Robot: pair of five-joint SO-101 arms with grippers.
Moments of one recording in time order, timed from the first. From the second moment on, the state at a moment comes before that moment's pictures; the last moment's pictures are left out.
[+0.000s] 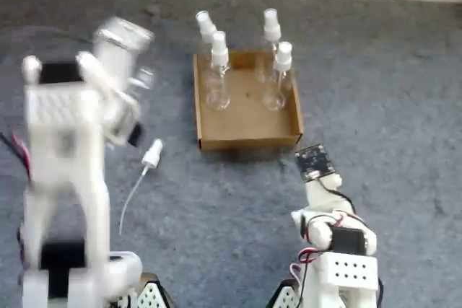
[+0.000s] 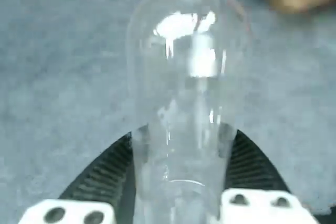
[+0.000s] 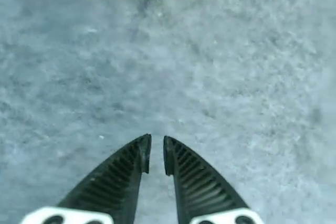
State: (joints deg) left arm -9.4 -12.2 -1.2 101.2 -22.6; right arm 3.0 -80.3 85.8 63.4 27.3
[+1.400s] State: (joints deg) left arm 46.1 24.0 -24.1 90.9 5.9; right arm 44.4 -21.6 34.9 61.8 35.6
